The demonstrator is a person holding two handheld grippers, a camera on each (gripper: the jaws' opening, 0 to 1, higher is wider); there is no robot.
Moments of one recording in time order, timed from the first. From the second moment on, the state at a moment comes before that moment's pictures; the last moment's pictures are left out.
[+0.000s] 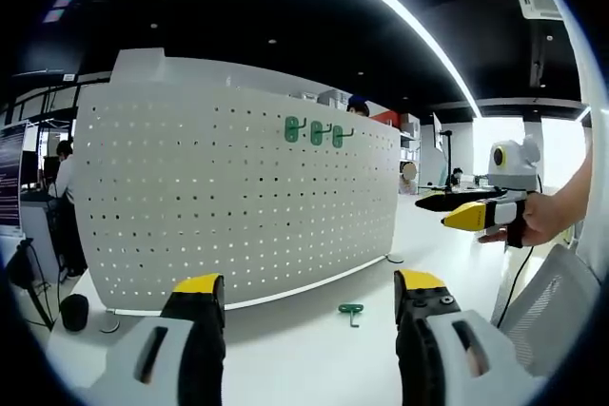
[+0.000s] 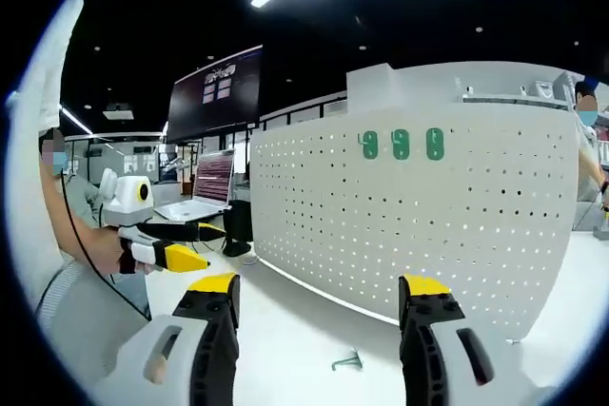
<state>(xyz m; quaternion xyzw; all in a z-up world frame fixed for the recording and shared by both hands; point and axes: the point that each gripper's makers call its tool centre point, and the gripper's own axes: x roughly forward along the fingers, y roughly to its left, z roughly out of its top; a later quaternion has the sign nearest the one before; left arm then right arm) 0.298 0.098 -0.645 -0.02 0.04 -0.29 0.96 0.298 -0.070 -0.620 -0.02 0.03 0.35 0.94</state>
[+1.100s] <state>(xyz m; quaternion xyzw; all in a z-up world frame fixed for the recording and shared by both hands) 0.295 0.091 -0.647 -0.01 0.05 -0.30 0.95 0.288 -0.087 -0.639 0.00 0.04 0.31 0.95</state>
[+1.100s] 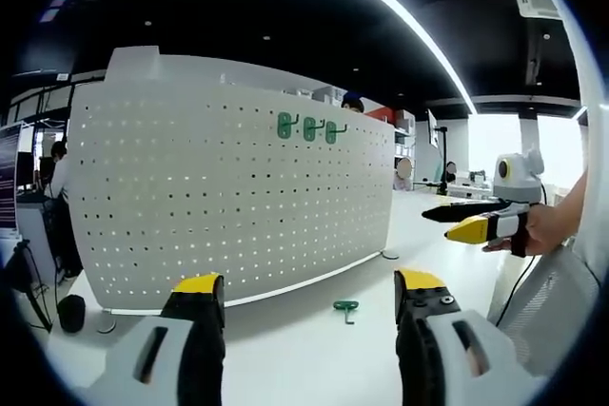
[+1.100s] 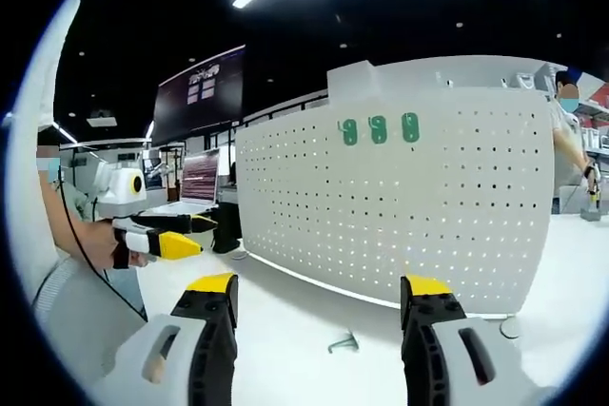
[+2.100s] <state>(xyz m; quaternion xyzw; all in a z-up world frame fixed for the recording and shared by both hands) 0.308 0.065 -0.650 0.05 0.08 -0.38 0.92 0.287 -0.088 -0.643 0.00 0.05 0.32 0.95</state>
